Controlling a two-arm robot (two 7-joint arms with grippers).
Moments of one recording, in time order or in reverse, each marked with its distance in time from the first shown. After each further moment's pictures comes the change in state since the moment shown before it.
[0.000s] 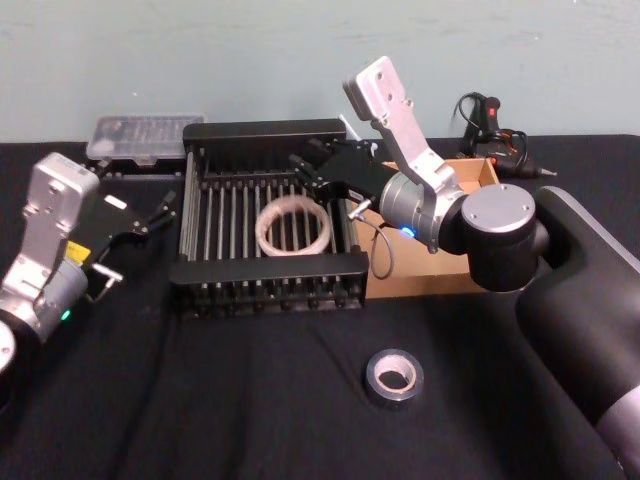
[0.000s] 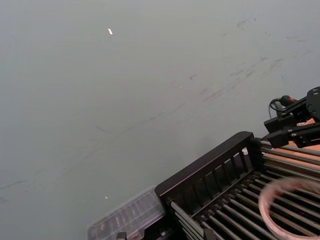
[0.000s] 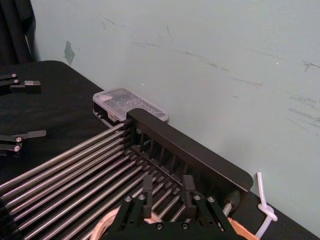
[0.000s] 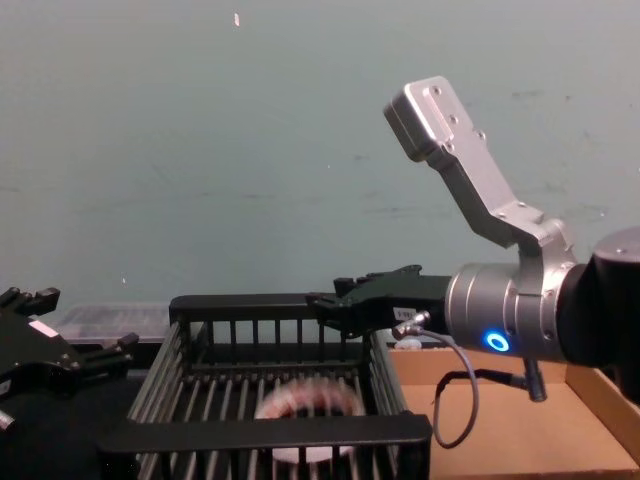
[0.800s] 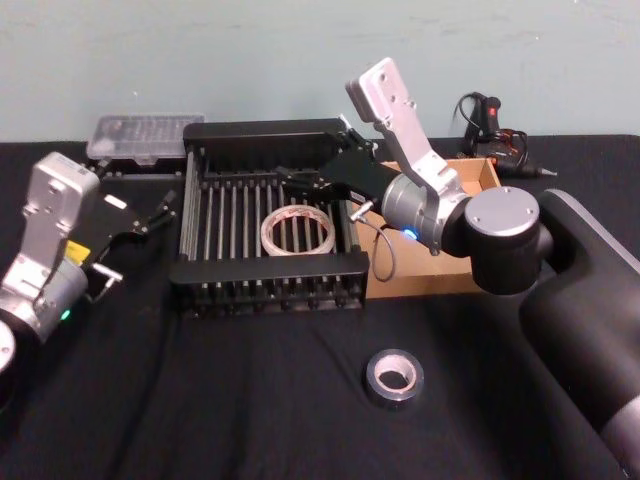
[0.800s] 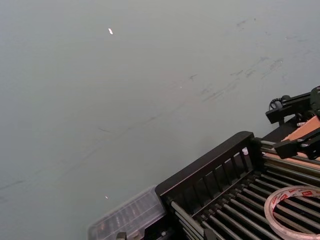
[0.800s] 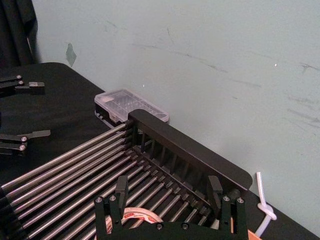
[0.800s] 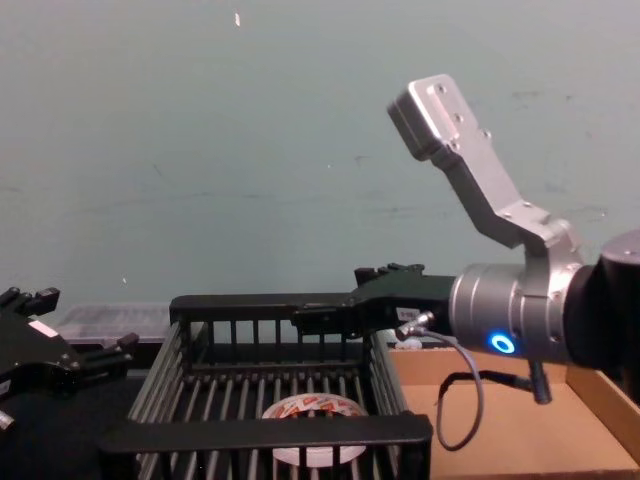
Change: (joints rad) left arm 0.000 0.000 0.000 0.000 0.000 0.000 0.000; right arm -0.018 0.008 0.005 -0.028 0.001 0.001 0.001
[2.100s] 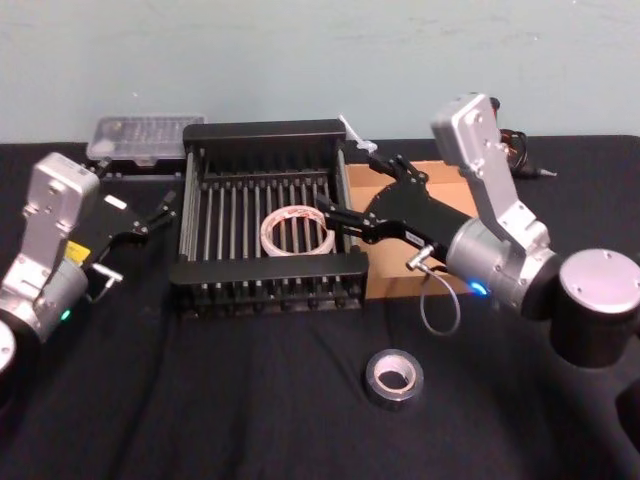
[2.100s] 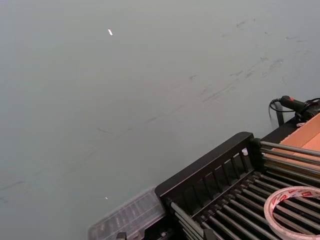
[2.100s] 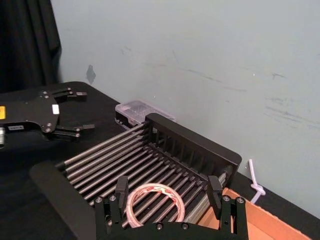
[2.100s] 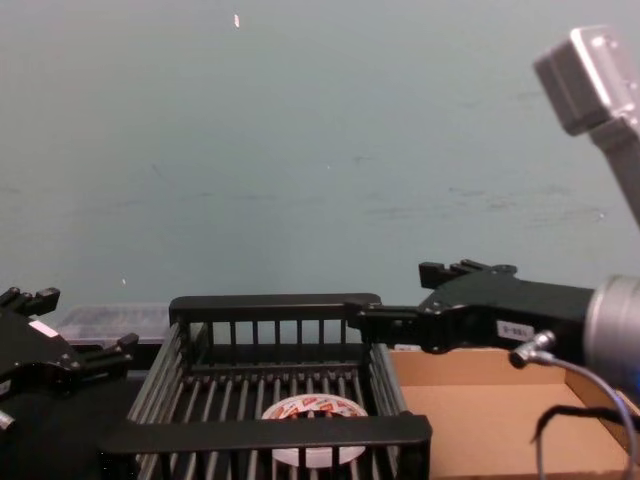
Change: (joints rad) left arm 0.000 0.000 0.000 0.000 0.000 0.000 0.000; right arm -0.290 0.177 0.076 -0.428 0.100 0.030 0.010
